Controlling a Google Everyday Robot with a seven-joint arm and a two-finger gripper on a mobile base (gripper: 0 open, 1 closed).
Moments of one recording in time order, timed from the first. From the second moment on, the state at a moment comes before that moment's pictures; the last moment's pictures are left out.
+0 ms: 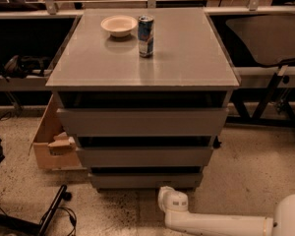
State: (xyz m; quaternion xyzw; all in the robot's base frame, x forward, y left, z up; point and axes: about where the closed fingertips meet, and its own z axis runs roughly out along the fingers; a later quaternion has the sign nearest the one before) arm 0.567 -0.075 0.236 -0.64 0.70 -0.16 0.28
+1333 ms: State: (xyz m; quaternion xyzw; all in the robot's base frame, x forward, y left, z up) arm 0.557 -0.277 0.543 -0.62 0.71 -0.33 0.05
